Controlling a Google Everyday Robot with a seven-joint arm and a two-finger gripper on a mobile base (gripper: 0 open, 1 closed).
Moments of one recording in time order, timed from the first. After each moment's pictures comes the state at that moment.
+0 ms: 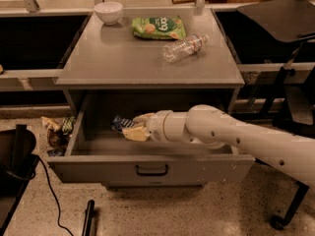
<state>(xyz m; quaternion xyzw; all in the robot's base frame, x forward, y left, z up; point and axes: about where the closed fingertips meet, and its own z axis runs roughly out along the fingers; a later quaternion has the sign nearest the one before) 0.582 0.068 0.711 -0.39 0.76 0.29 0.44</state>
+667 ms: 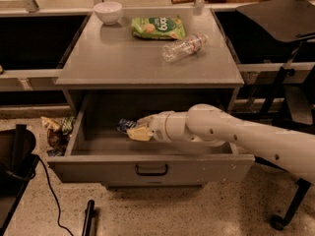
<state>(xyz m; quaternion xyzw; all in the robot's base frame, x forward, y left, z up) 0.594 0.060 0.688 -0.38 0.78 0.28 0.42</state>
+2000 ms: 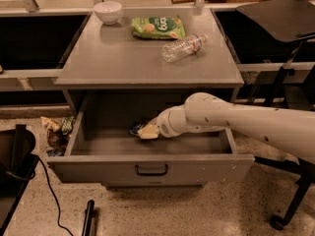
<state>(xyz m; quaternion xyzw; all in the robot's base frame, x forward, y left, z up) 0.613 0.023 0.658 -0.38 0.83 0.22 0.34</state>
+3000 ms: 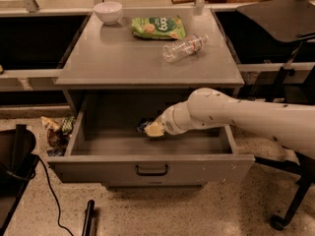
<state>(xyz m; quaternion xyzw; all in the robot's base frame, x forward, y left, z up) 0.609 0.004 0.673 -0.39 0.84 0.19 0.33</state>
